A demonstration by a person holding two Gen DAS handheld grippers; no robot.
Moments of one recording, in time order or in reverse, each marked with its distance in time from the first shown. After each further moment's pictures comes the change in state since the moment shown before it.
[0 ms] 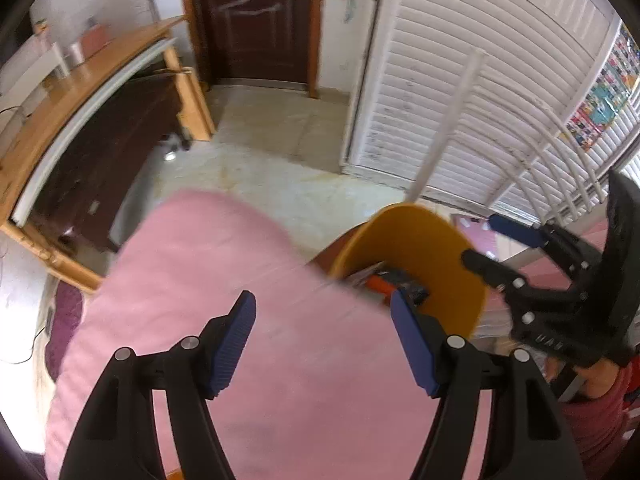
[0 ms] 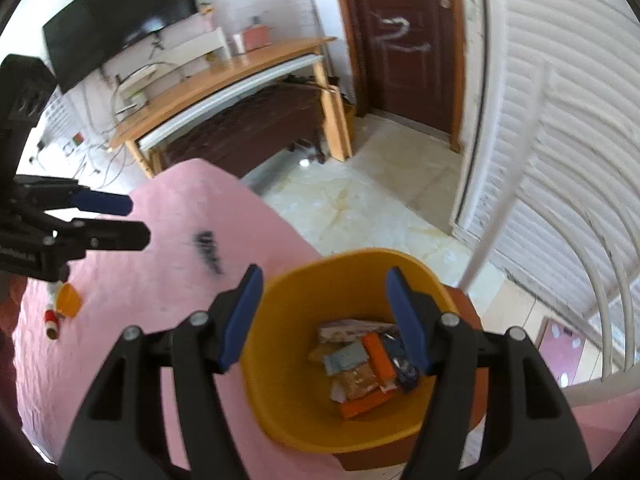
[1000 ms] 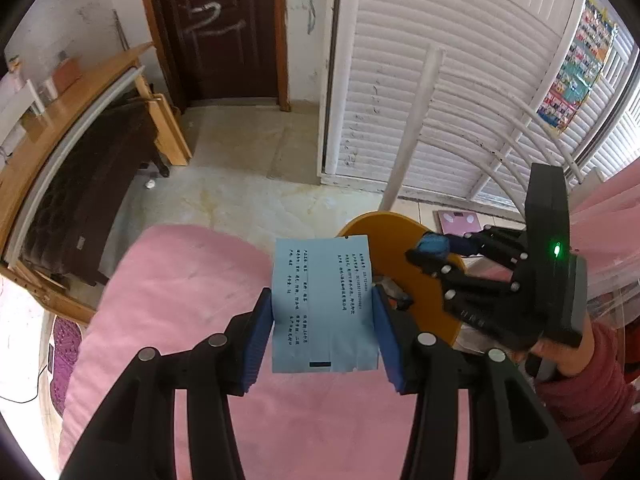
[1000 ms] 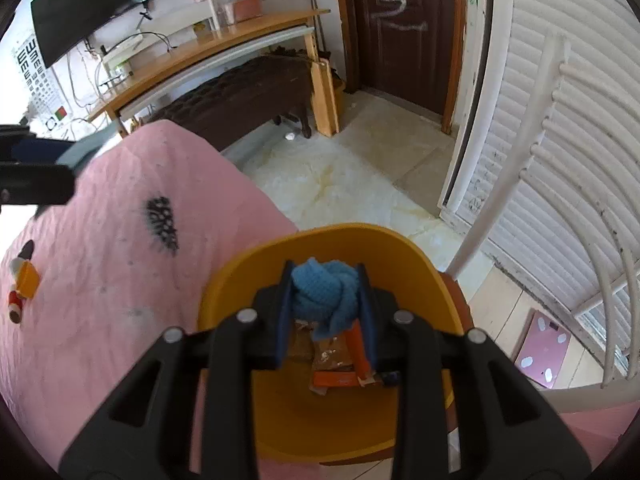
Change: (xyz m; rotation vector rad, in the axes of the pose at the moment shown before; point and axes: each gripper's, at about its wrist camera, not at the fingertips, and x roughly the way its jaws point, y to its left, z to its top) left arm 0.005 -0.040 0.015 0.123 -0.029 -0.059; right arm 0.046 -0.023 -0.011 -0.013 0.101 -0.059
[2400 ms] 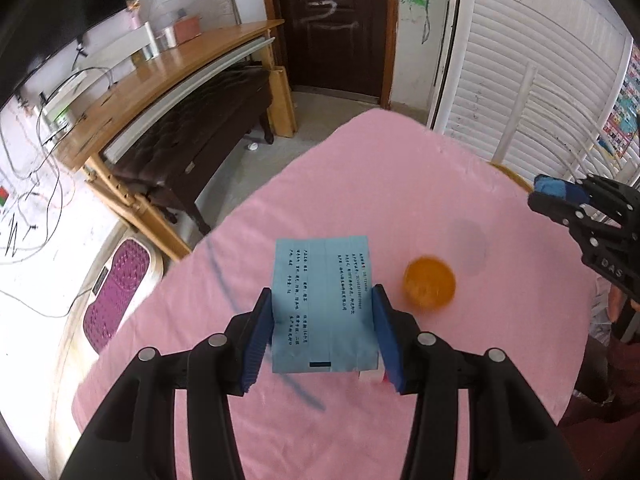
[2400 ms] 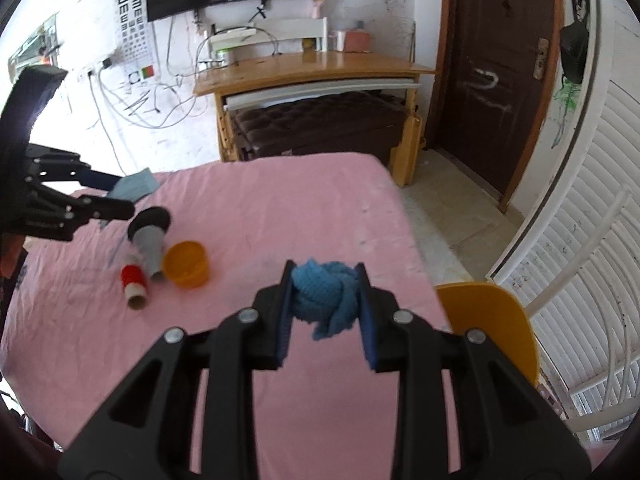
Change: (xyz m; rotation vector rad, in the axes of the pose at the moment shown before) left arm -0.122 0.157 -0.192 -0.195 -0.055 0.229; right arm -0.089 0.190 -0.017 -0.294 -0.145 0.099
